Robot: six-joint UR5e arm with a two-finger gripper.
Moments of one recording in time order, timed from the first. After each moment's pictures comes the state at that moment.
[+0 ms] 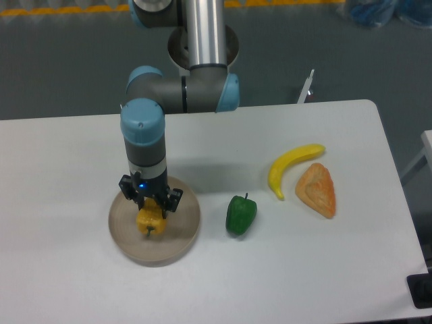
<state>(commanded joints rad) 1.90 -1.84 -1.74 -0.87 1.56 0.52</state>
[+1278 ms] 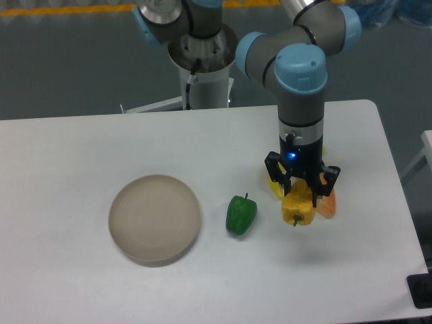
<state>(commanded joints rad) 2.28 -1.85 -1.55 -0.94 1.54 1.00</state>
